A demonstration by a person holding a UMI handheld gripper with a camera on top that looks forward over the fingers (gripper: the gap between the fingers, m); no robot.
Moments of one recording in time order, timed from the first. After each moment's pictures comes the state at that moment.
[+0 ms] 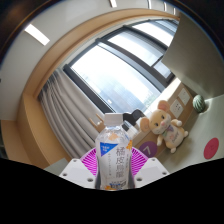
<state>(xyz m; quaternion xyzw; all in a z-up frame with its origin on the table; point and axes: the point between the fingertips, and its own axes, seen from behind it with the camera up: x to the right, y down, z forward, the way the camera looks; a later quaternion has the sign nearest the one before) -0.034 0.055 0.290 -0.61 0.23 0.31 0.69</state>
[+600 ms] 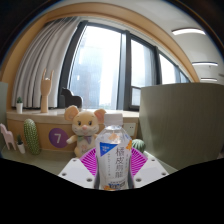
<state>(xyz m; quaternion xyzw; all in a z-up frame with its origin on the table) 0.202 0.056 0.169 -0.73 0.12 -0.16 0.65</state>
